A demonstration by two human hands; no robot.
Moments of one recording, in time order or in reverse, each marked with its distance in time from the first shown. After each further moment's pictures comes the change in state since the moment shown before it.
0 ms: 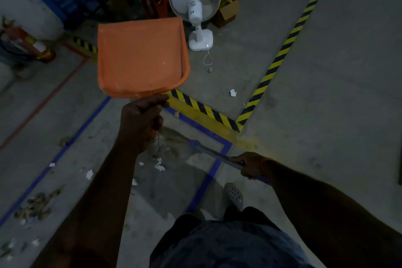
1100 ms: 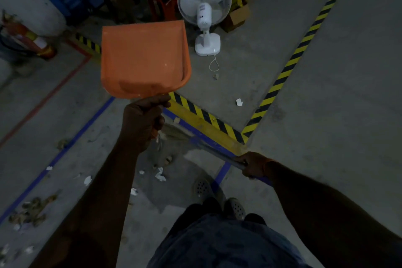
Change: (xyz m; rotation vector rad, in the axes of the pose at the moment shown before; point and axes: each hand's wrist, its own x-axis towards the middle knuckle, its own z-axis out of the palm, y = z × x) left_hand 0.104 -0.001 -0.025 -0.011 0.030 -0.029; right_hand 0.063 -0.038 -0.078 -0.005 0.011 -0.007
